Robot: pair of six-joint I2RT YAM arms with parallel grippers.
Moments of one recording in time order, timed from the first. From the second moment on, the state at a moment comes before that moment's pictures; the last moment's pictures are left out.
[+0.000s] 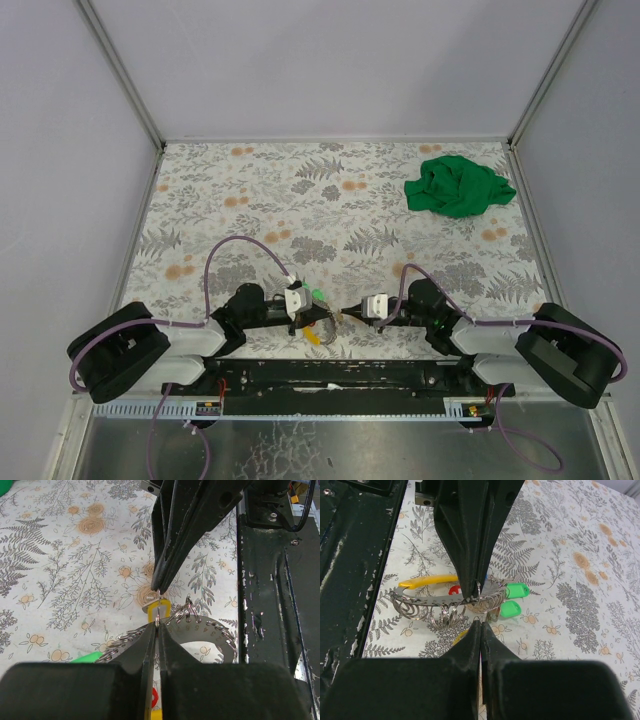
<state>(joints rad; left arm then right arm) -0.84 1.24 0.10 0.98 0.54 0.09 0.84 1.21 0.12 0.89 -0.61 -0.48</state>
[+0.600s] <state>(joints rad) -0.84 1.25 0.10 1.00 0.56 0.09 0.85 1.23 0.12 0.93 -0.61 -0.48</state>
